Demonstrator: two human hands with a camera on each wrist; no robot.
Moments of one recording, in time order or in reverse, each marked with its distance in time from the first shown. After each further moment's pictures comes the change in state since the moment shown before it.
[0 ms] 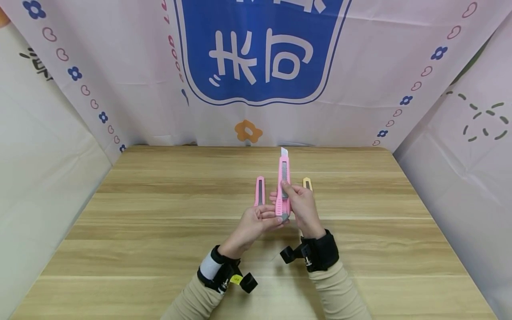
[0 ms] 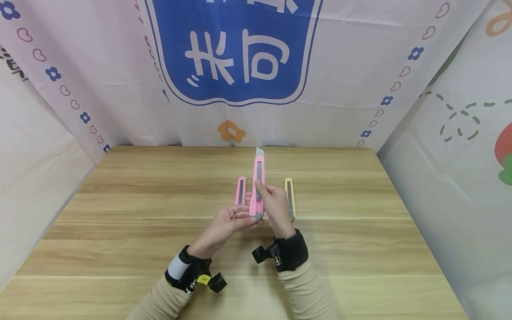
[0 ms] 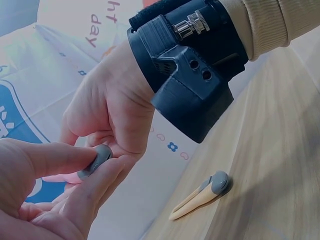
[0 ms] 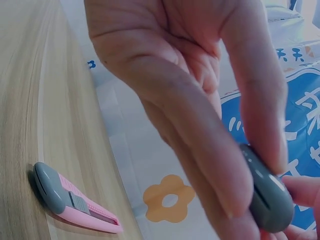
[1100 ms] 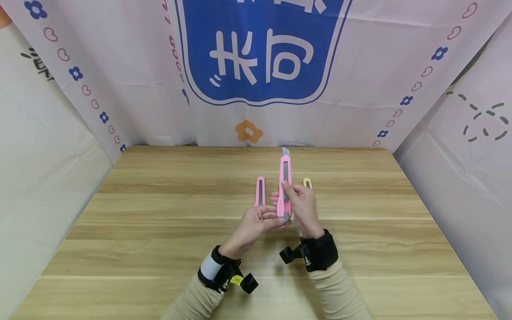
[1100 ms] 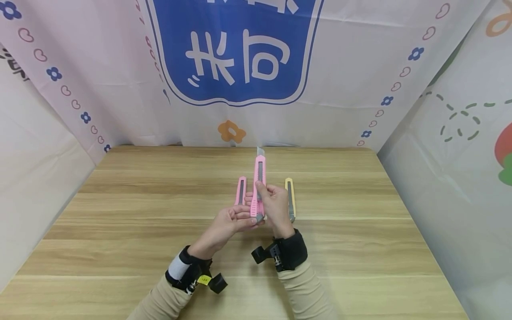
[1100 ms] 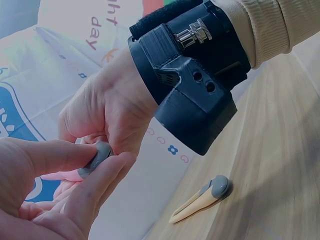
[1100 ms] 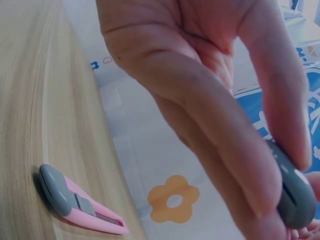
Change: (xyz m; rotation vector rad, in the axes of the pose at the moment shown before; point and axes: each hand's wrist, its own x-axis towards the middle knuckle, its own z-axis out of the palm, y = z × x) left_hand -0.002 0.001 0.002 -0.012 -0.003 -0.006; right_hand -0.002 0.004 0.001 0.116 -0.020 -0.149
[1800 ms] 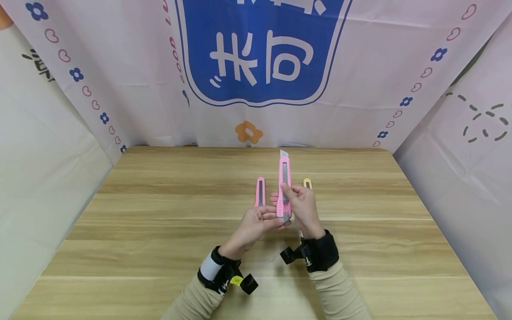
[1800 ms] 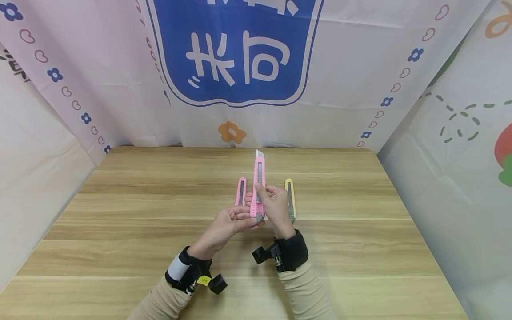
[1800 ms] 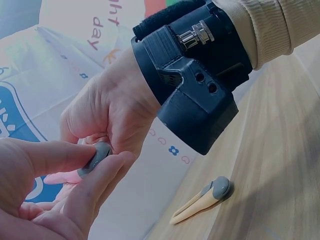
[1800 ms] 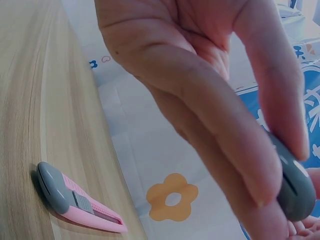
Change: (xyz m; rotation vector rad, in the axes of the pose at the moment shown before) left_hand 0.000 0.001 -0.001 0.010 -0.003 0.006; right_hand -0.001 -0.001 -0.001 -0.028 -0.034 0.004
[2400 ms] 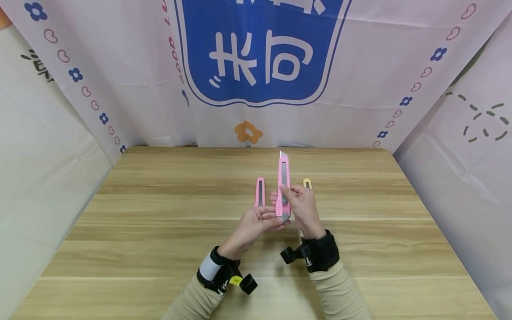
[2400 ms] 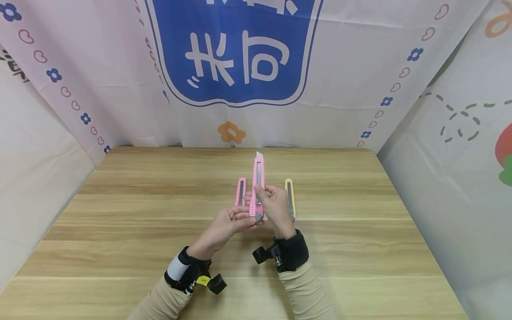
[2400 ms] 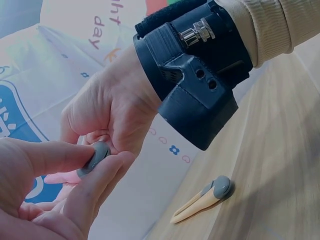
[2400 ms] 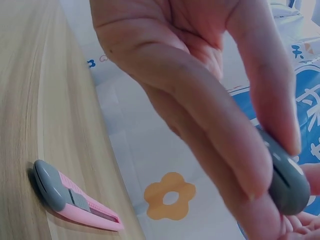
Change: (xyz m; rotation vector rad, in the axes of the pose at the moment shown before) left_hand 0.002 -0.002 -0.002 -0.021 -0.021 0.002; right_hand 0.002 0.001 -0.003 -0.043 -0.003 0.028
